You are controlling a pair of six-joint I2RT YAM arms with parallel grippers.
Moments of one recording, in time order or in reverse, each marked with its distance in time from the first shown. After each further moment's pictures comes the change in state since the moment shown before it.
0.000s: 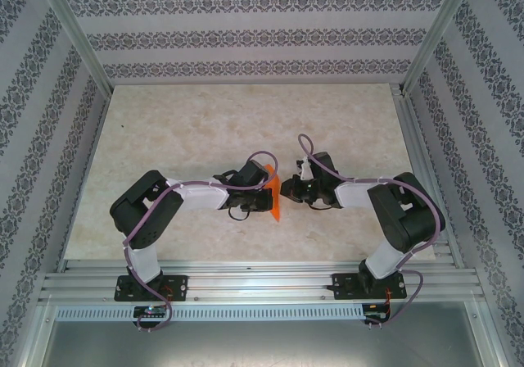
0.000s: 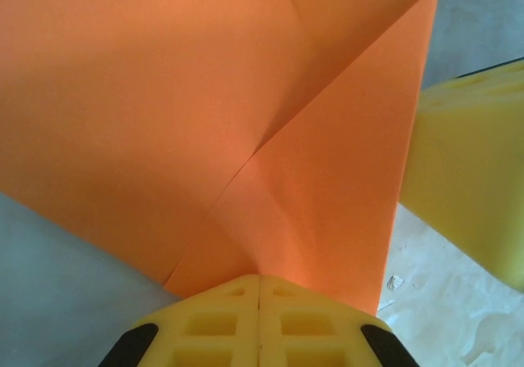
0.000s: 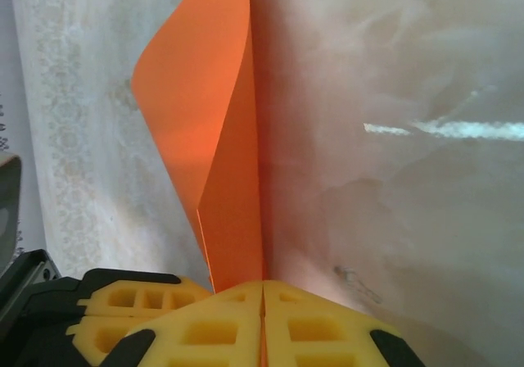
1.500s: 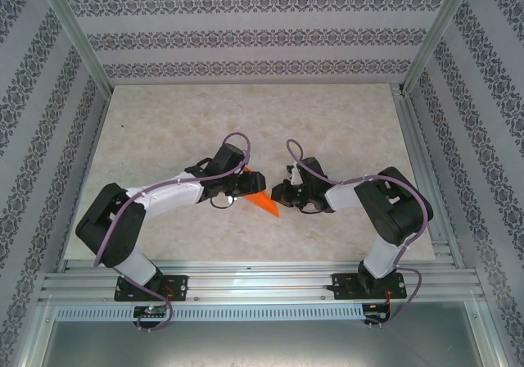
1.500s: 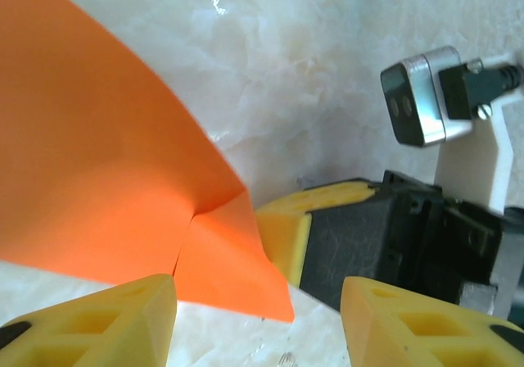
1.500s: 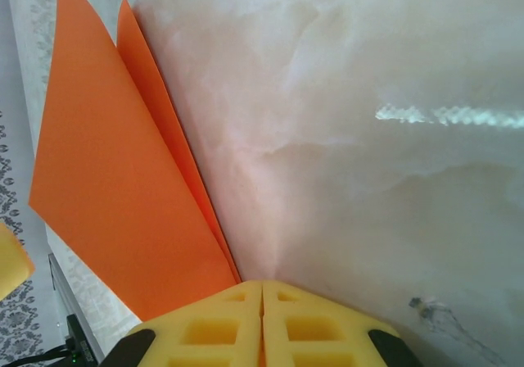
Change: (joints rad) left arm 0.135 -0.211 -0.019 -0.078 0.034 -0.052; right arm 0.092 0.086 -0.003 0.113 0.035 0.078
